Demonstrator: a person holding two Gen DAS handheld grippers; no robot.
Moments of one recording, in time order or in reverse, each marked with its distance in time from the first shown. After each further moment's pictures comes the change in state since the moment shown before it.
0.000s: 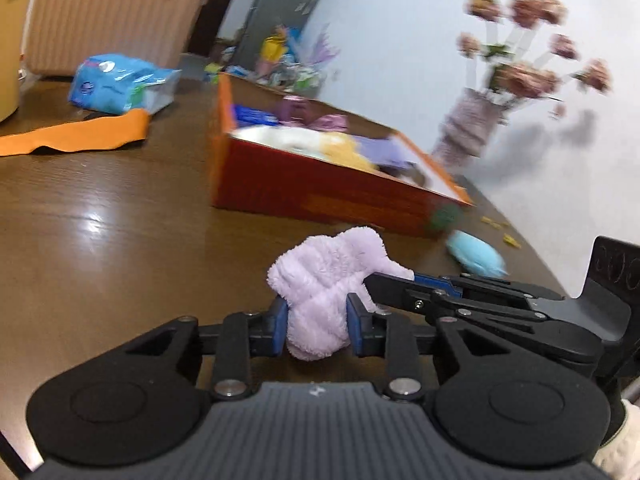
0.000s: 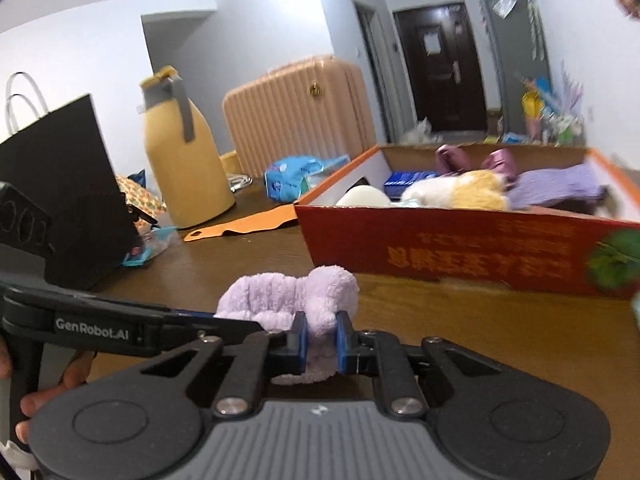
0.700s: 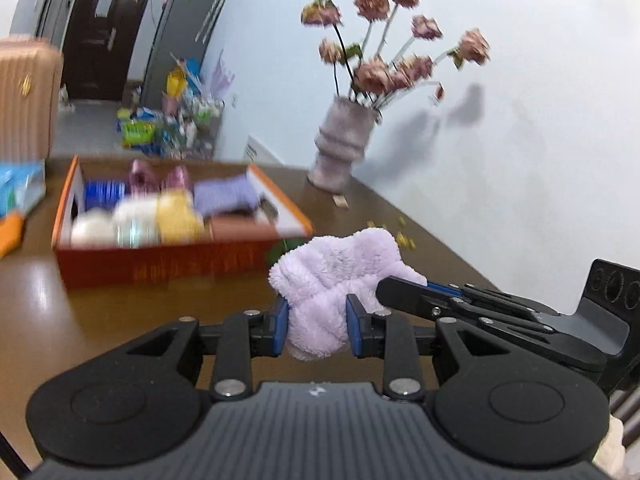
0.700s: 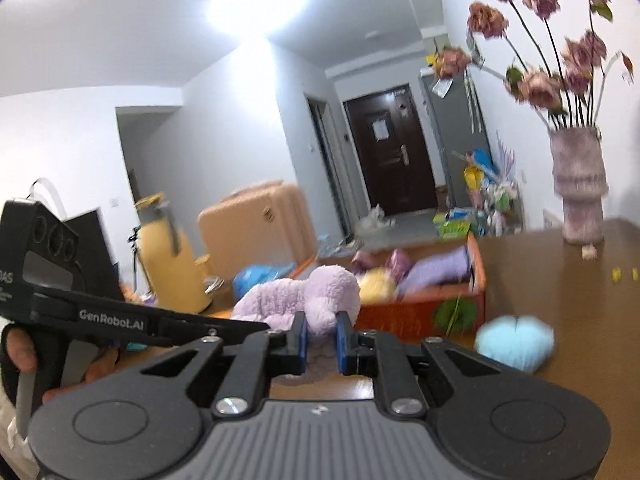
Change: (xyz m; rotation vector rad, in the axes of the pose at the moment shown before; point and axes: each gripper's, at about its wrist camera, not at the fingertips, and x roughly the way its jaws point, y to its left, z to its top) left arm -0.008 -0.136 0.047 0.218 -0.054 -0.148; right arm -0.163 -0.036 0.012 0.065 -0.291 -0.114
